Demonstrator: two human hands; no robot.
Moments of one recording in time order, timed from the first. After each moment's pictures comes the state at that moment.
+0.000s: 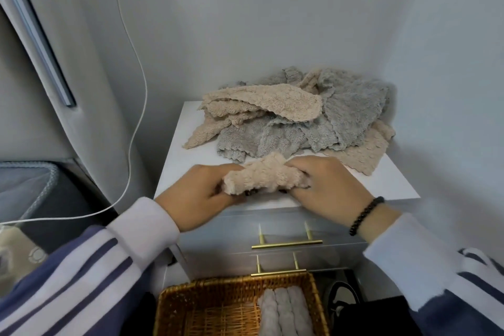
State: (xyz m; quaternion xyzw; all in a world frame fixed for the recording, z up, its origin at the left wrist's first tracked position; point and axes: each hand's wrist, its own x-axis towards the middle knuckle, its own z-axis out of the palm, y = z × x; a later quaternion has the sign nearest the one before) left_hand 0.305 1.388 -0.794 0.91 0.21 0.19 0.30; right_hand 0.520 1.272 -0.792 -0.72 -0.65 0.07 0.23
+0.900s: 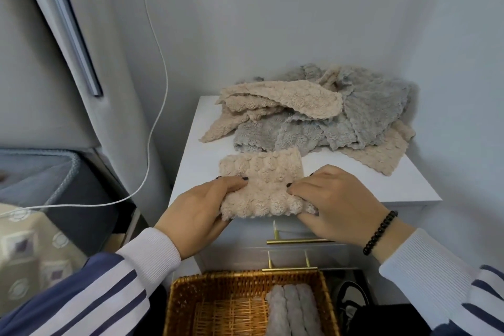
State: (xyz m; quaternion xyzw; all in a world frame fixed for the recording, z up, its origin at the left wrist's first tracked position) left_hand 0.262 1.382 -0.843 0.95 0.20 0.23 0.10; right_hand 0.505 1.265 -0.812 -0.59 -0.79 -0.10 0.14
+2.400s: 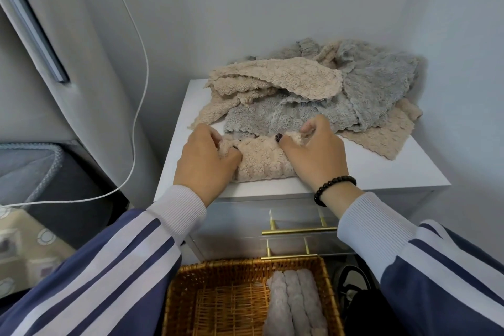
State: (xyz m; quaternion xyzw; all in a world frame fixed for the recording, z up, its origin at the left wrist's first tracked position) left_hand 0.334 1.398 -0.816 0.75 0.53 0.29 0.26; right_hand 0.497 1.322 -0.816 -0.80 -0.40 0.08 0.43
